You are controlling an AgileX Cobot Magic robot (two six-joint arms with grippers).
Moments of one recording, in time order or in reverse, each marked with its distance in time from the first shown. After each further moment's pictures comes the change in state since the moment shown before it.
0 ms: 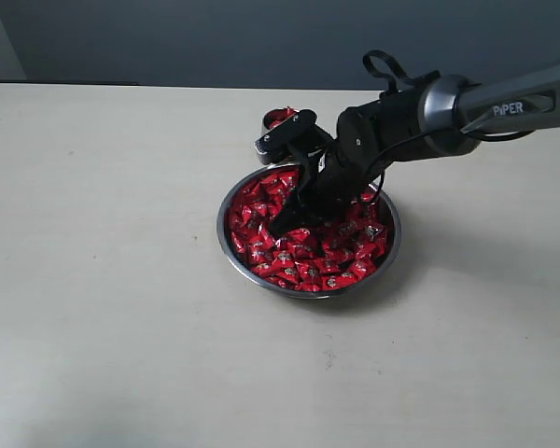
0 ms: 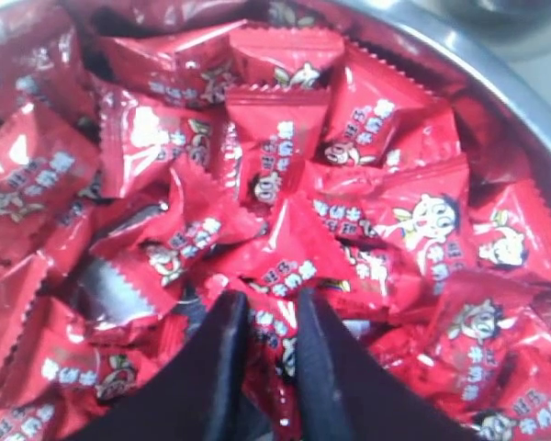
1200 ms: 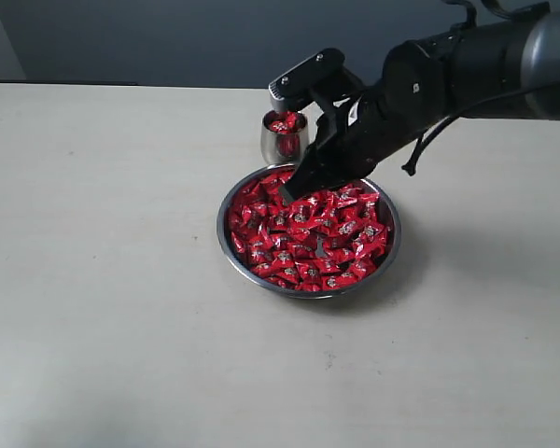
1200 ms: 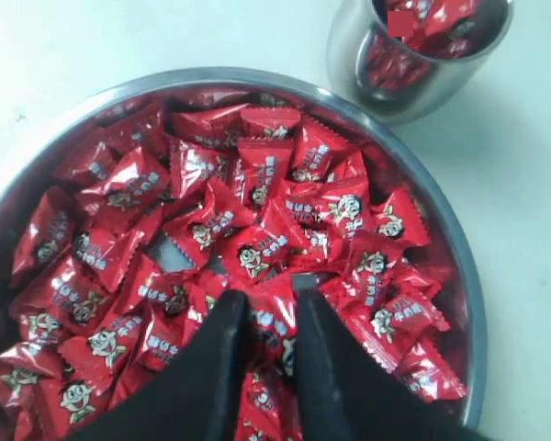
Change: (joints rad) left arm 0.000 0.000 0.000 0.000 0.000 0.000; right arm 0.000 -0.292 0.098 0.004 0.068 0.000
